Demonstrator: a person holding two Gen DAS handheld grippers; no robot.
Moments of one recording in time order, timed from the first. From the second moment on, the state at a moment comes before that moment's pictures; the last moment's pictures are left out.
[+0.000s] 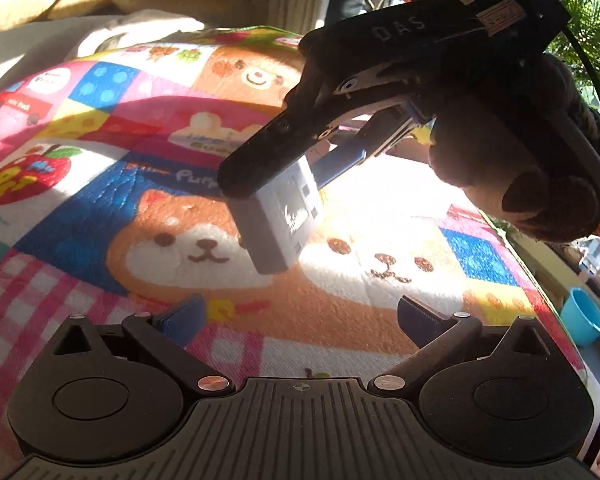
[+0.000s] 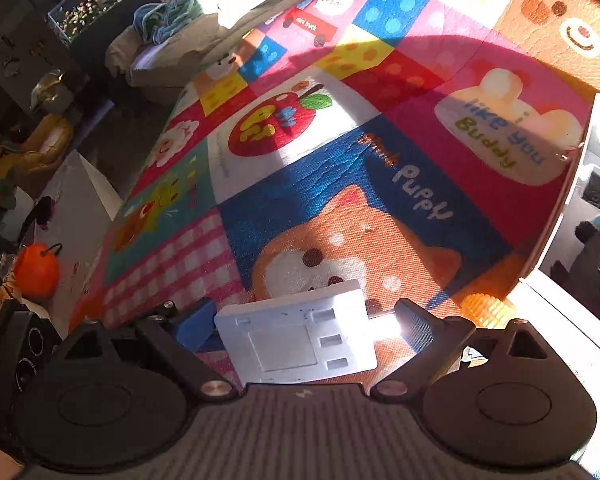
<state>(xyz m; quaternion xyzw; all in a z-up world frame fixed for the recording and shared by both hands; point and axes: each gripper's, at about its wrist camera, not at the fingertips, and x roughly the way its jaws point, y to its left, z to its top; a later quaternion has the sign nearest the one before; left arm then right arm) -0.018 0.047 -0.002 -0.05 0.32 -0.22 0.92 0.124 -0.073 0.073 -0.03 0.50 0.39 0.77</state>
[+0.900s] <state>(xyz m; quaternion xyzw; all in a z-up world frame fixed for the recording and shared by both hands) -0.009 0.009 -0.003 0.02 0.37 -0.18 0.91 0.112 -0.131 0.015 -0.01 0.41 0.19 0.89</state>
